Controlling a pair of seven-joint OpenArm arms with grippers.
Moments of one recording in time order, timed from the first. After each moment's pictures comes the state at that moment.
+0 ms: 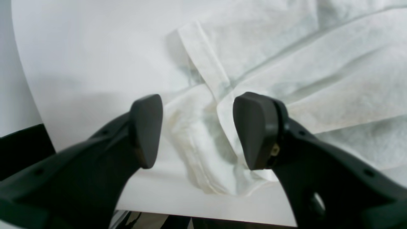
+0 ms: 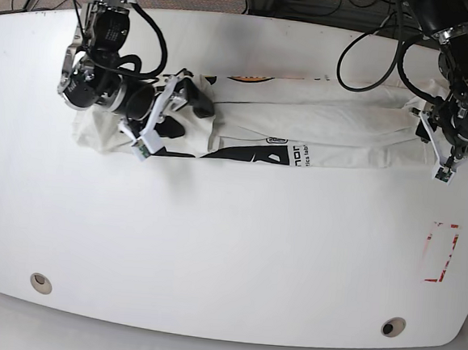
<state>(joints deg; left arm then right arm) 3.8 -13.5 -30.0 104.4 -4.6 -42.0 72.6 -6.7 9.4 12.7 105.0 50.0 39.9 -76.5</state>
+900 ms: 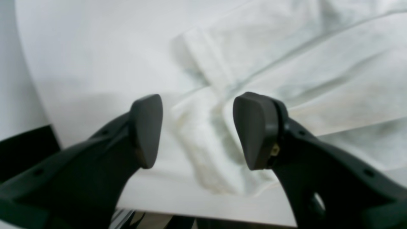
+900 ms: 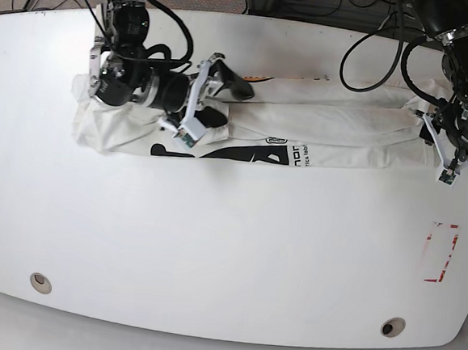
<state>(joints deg) 3.5 -14.7 -30.1 104.4 -4.8 -42.0 72.6 -7.8 9.9 0.4 107.3 51.0 40.0 -73.4</state>
